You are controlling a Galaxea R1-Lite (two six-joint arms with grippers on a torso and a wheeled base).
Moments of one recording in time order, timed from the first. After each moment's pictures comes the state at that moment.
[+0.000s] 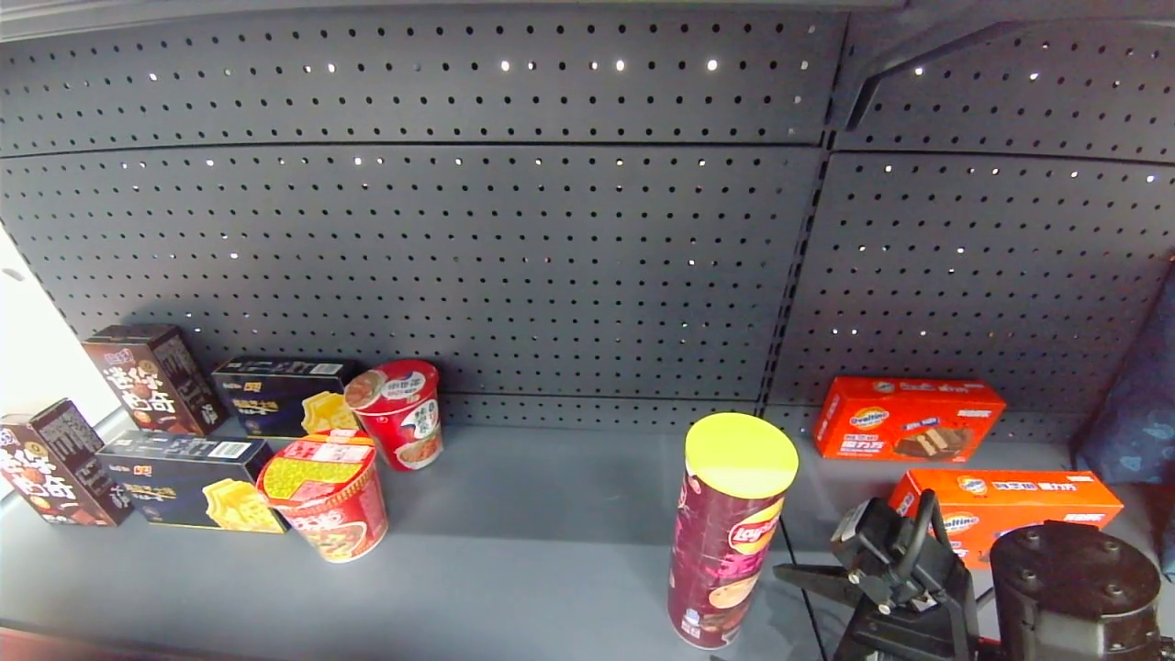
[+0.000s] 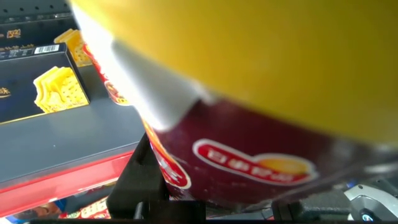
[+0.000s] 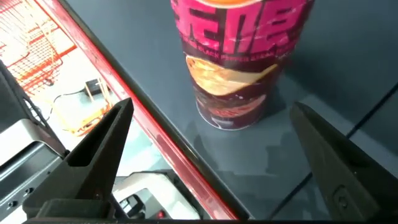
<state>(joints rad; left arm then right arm) -0.13 0.16 -0.28 0.18 -0.32 -0.04 0.84 1.57 -0.25 -0.91 0.02 0.07</state>
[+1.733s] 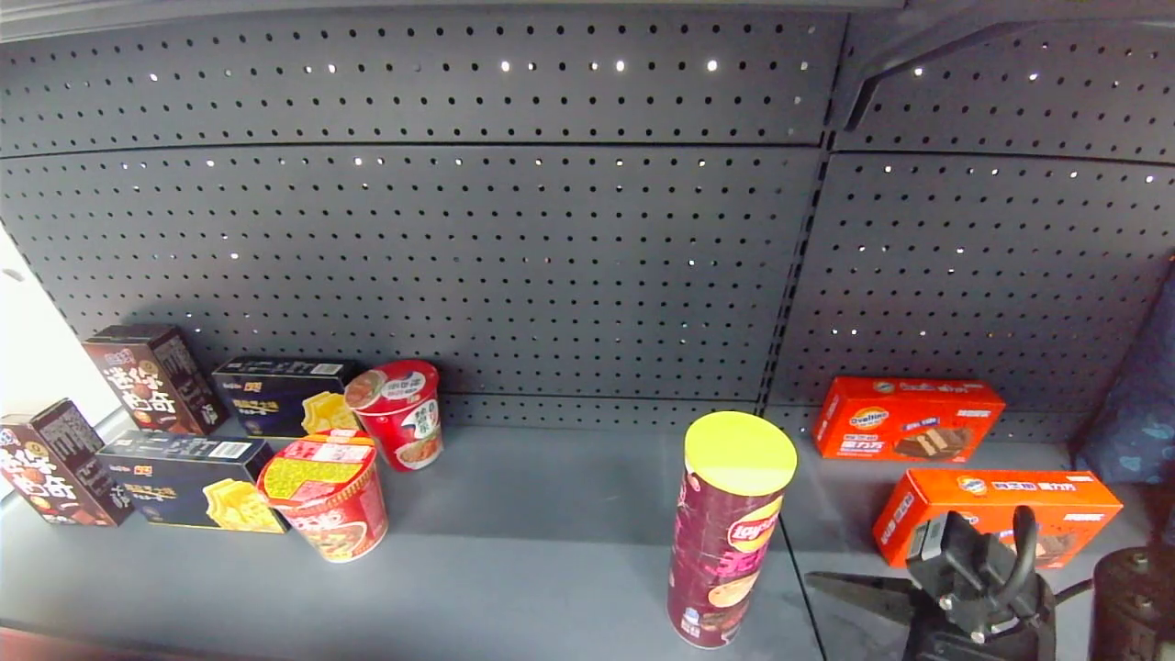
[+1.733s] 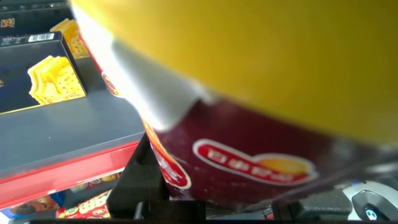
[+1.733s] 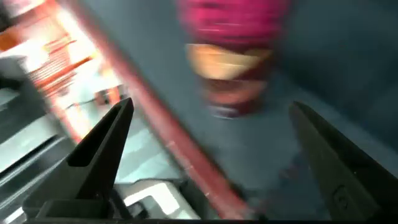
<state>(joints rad) -0.12 0.13 -0.23 0.18 -0.32 -0.04 0.79 1.46 -0.15 -0.97 0.06 0.07</state>
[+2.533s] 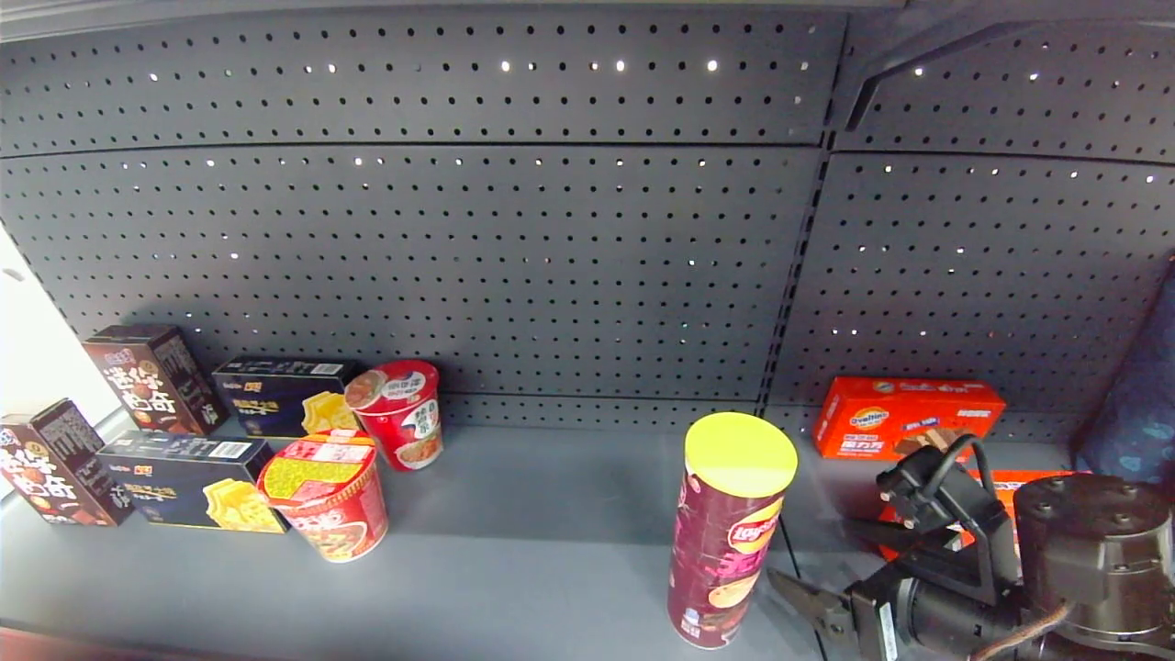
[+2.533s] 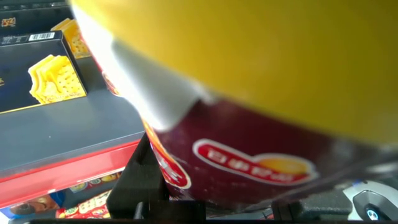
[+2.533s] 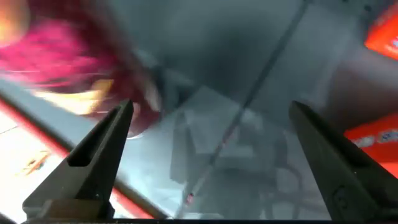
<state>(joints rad) -0.13 0.12 -0.22 0.18 -0.32 -0.04 0.66 1.53 -0.30 -0.80 -0.14 0.07</state>
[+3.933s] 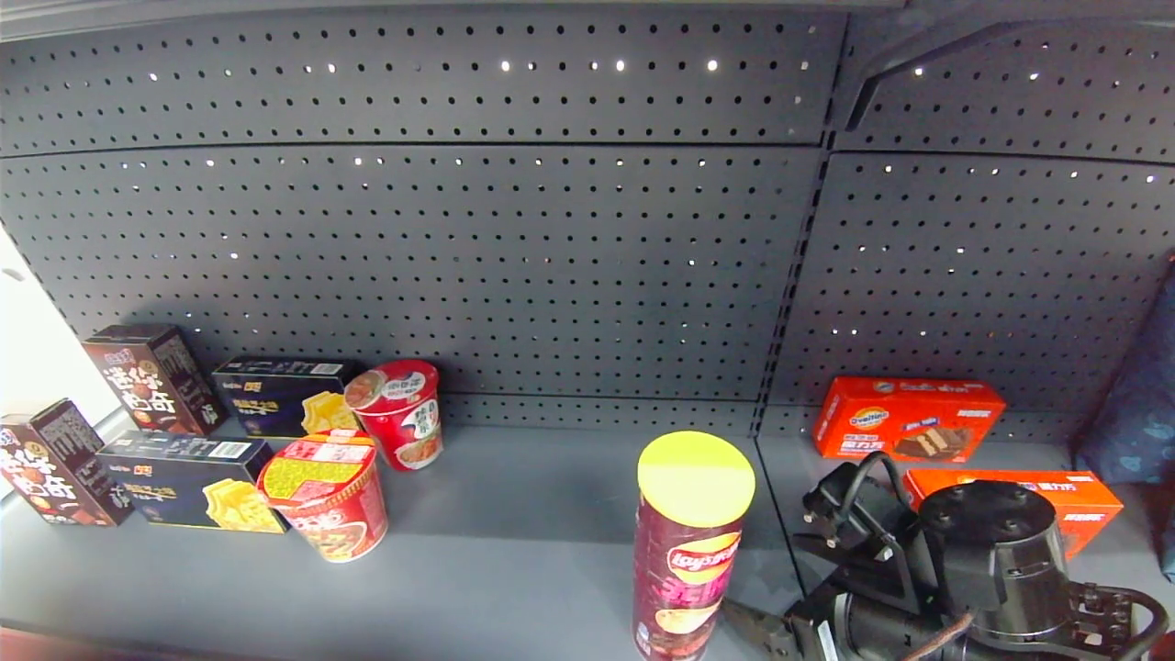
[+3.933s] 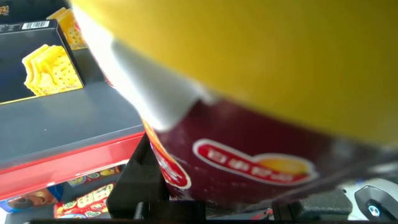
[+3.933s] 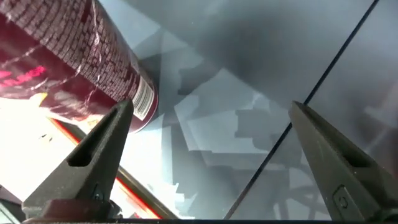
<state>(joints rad) -0.13 0.12 -0.20 0.18 -0.31 -0.04 0.75 1.65 -0.36 -0.80 -0.11 0.06</state>
